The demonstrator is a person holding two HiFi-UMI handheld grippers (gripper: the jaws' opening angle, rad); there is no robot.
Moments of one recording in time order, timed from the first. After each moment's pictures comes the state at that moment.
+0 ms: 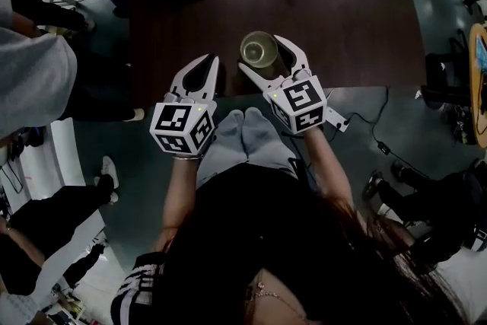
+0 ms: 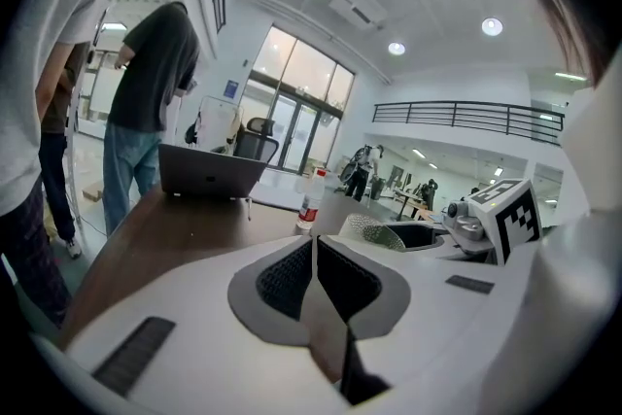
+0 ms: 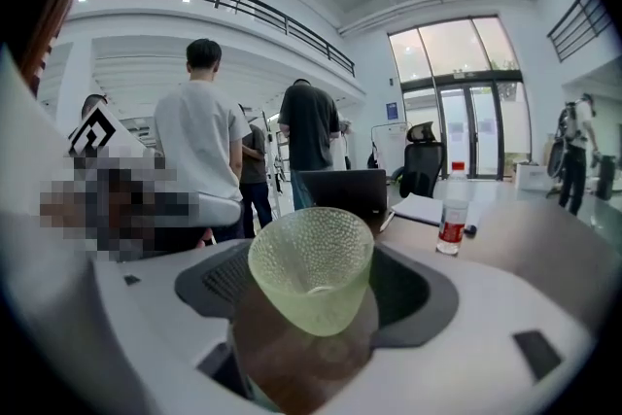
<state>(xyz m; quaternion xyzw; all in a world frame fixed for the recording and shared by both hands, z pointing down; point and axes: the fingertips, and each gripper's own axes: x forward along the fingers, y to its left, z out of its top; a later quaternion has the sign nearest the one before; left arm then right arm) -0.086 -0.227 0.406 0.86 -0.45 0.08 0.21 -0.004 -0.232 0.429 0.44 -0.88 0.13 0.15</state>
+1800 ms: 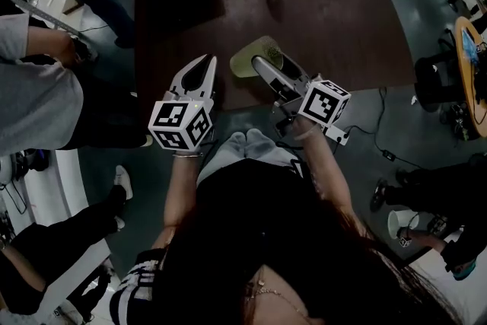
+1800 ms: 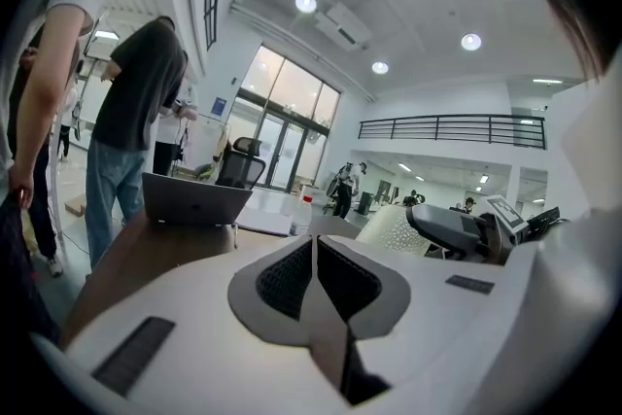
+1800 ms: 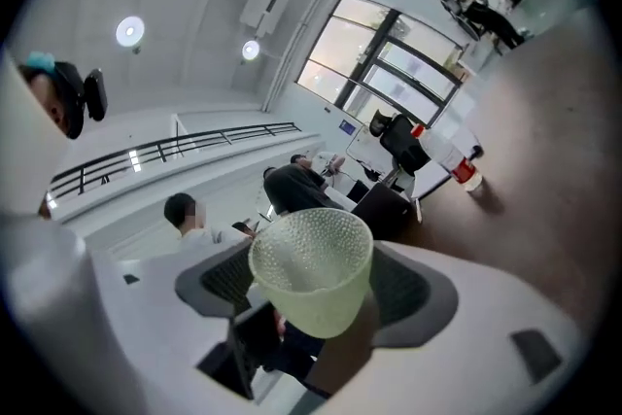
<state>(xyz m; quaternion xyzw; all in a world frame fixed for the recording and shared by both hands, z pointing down) -0.083 -0.238 0.363 0.89 -0.43 0.04 0.17 0.028 -0.223 0.361 0.39 -0.82 0.37 -0.20</state>
